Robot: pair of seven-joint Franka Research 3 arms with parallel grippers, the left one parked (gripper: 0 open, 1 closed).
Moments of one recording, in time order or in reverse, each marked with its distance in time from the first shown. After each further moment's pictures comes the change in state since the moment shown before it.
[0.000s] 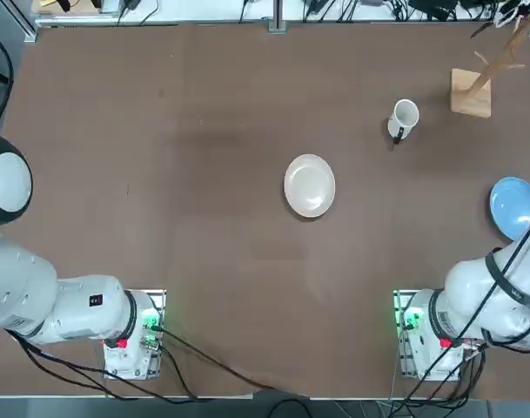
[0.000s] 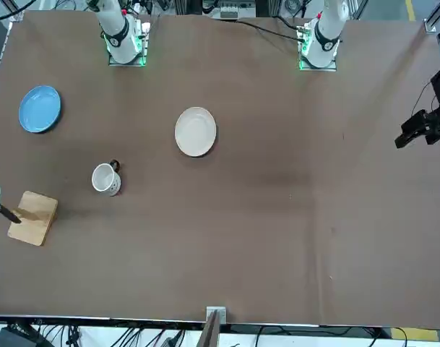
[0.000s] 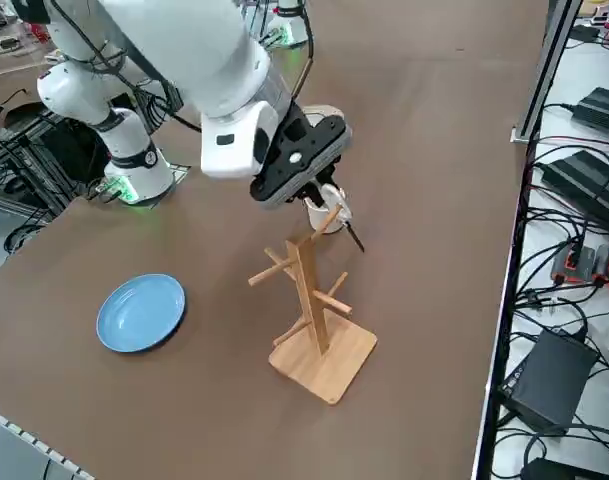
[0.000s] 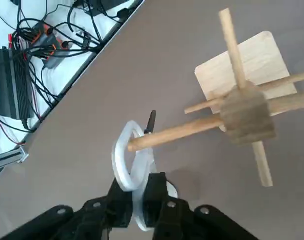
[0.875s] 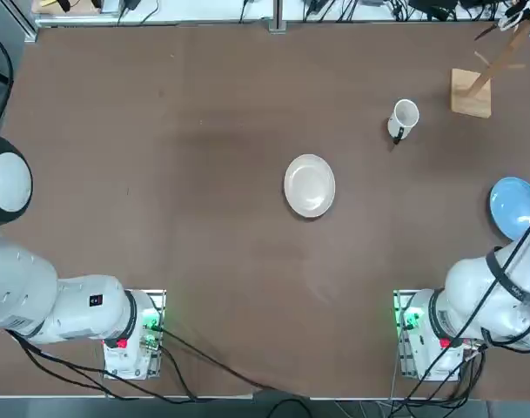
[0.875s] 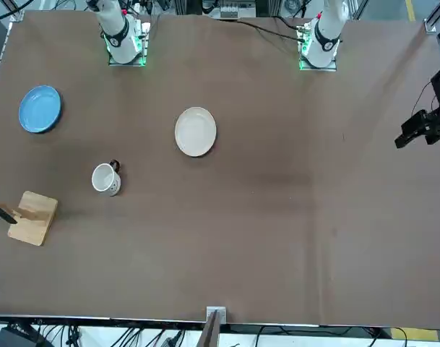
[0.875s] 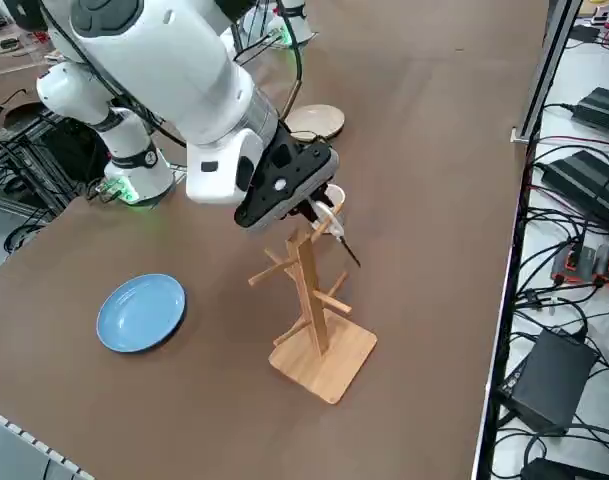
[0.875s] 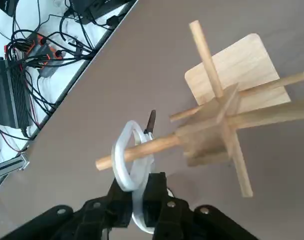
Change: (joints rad) arm -0.036 0.029 0.000 0.013 0.011 0.000 -0.002
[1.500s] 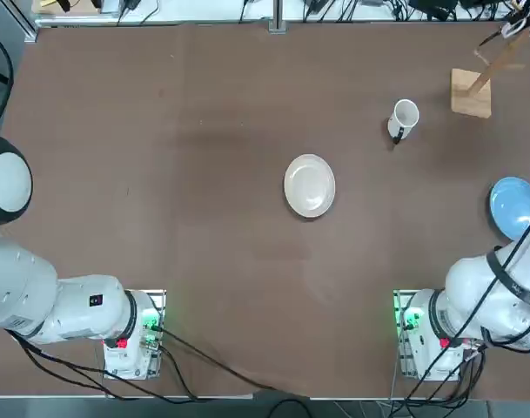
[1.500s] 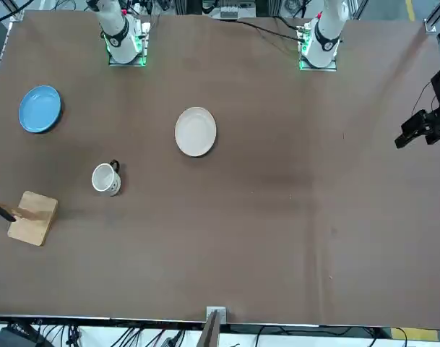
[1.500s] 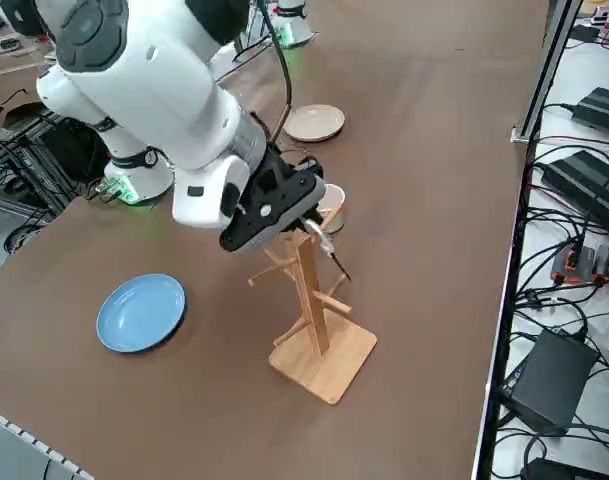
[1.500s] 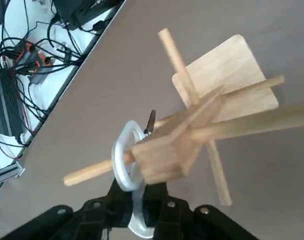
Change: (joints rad) arm -0.030 0.021 0.000 0.002 0.000 0.006 0.000
